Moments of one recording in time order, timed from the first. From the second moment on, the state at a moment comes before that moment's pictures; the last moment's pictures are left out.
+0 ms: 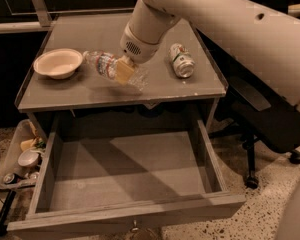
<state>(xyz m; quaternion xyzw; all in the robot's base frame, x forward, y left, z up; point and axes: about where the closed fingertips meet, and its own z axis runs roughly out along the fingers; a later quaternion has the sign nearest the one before) 0.613 0.043 0.888 -0.51 0.83 0.11 0.21</state>
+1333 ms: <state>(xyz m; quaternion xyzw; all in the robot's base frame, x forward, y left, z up) 0.684 0.029 0.860 -0.45 0.87 0.12 0.18</state>
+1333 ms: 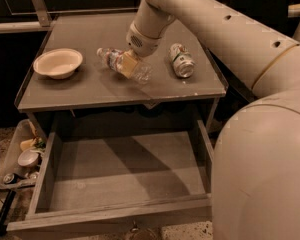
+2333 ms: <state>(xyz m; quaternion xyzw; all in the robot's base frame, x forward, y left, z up) 0.684 0.029 0.860 -0.45 0.87 0.12 0.18</state>
